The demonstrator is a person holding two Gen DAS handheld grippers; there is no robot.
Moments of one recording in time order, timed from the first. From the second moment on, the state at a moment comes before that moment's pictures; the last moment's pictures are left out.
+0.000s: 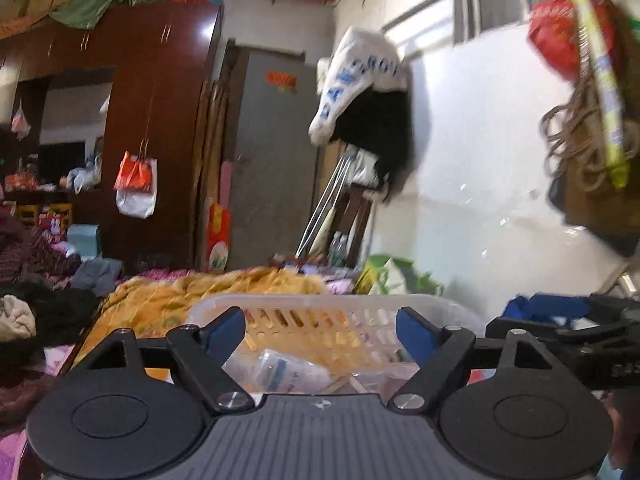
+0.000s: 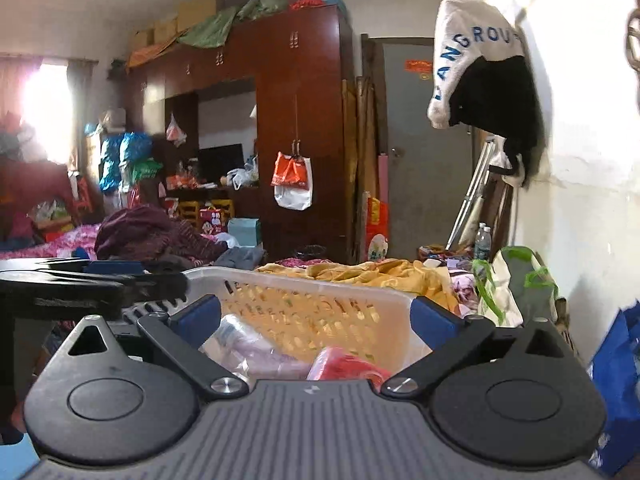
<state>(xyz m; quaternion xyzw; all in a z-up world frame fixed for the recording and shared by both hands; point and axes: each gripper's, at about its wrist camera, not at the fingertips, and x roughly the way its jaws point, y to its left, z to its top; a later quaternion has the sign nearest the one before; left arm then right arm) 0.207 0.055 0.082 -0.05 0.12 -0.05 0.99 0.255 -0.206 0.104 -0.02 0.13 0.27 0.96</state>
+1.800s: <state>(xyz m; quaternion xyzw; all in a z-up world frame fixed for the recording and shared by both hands) 0.165 0.033 -0.007 -0.02 0.18 -0.06 0.98 0.224 -0.196 0.017 -0.04 0.24 0.30 0.92</state>
